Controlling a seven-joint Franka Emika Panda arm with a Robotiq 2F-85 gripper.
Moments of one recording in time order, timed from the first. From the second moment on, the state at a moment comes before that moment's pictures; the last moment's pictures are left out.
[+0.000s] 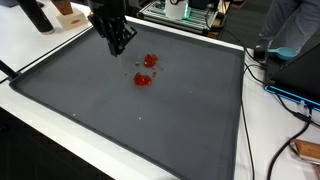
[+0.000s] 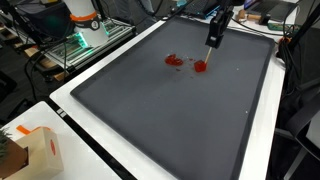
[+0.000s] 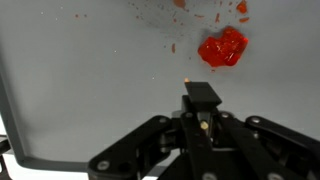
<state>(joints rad) 0.14 0.47 -0.01 -1.61 -0.16 2.03 0.22</state>
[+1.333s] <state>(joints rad) 0.09 0.33 0.04 -1.76 -0.02 2.06 -0.01</state>
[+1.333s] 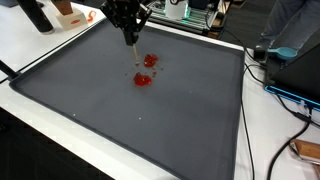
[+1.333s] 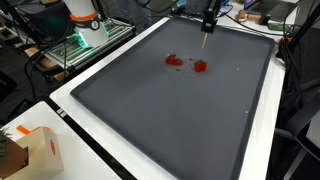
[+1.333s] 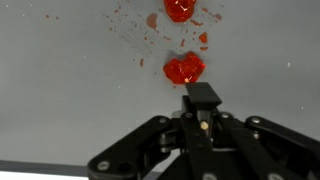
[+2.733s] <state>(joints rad) 0.11 0.39 0.06 -1.77 -0.02 2.22 -0.01</state>
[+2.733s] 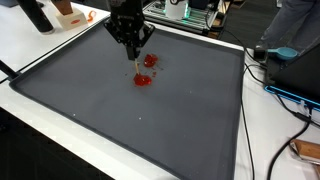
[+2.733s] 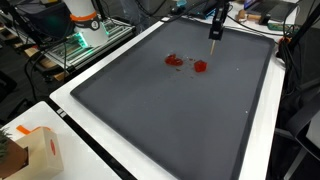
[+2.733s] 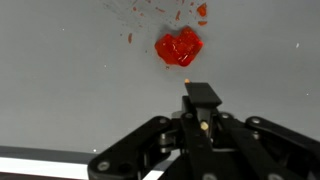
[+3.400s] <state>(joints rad) 0.11 0.43 0.06 -1.79 -0.02 2.26 0.00</state>
